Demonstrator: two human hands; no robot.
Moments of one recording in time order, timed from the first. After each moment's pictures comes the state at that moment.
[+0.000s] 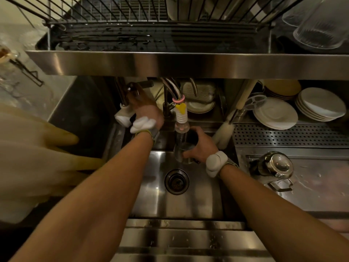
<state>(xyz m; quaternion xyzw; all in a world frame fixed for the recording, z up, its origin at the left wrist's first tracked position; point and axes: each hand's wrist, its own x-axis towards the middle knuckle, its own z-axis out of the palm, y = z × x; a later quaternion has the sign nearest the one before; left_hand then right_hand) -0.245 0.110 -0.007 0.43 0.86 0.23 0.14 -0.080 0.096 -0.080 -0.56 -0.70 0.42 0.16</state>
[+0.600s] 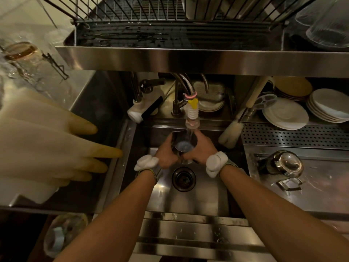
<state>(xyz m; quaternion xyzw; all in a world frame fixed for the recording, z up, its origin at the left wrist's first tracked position) -0.242 0.034 -0.086 0.41 0.75 0.31 0.41 -0.104 0.078 -0.086 -0.52 -0.72 0.44 0.16</state>
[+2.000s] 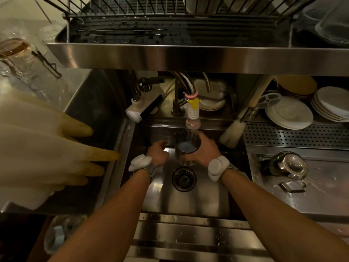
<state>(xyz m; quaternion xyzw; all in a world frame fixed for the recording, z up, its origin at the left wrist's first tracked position) -0.268 0.038 -0.112 0.44 0.79 0.20 0.39 -0.095 0.081 -0.099 -0.56 -0.70 0.42 0.15</state>
